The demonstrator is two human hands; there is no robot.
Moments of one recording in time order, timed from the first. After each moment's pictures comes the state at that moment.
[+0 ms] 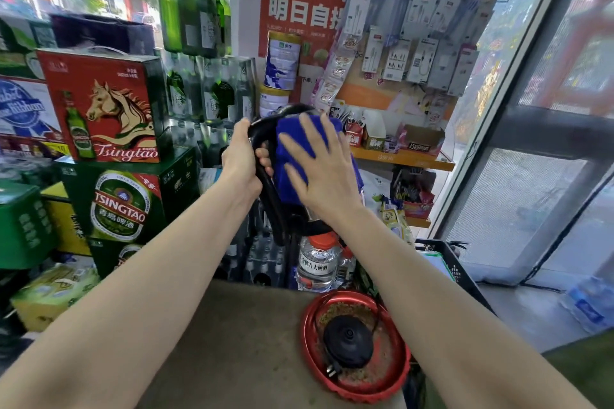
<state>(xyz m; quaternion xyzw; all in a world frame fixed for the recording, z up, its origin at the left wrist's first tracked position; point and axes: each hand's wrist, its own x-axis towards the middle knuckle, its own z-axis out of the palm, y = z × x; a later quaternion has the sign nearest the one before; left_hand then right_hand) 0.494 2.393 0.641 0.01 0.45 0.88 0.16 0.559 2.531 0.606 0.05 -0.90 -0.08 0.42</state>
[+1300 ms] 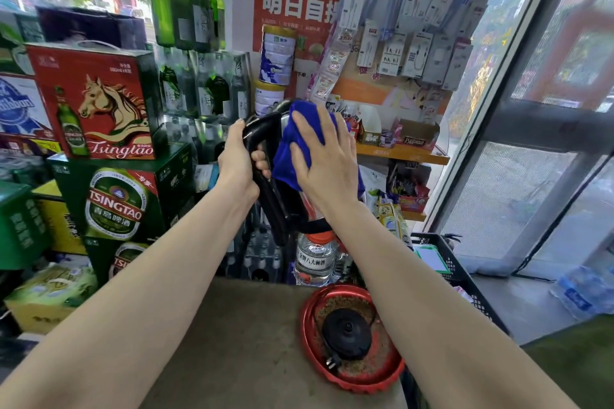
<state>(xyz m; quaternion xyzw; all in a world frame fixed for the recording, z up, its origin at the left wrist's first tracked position) 0.503 2.385 0.632 0.01 0.43 0.89 0.16 0.559 2.515 0.613 -0.06 -0.89 0.02 0.46</state>
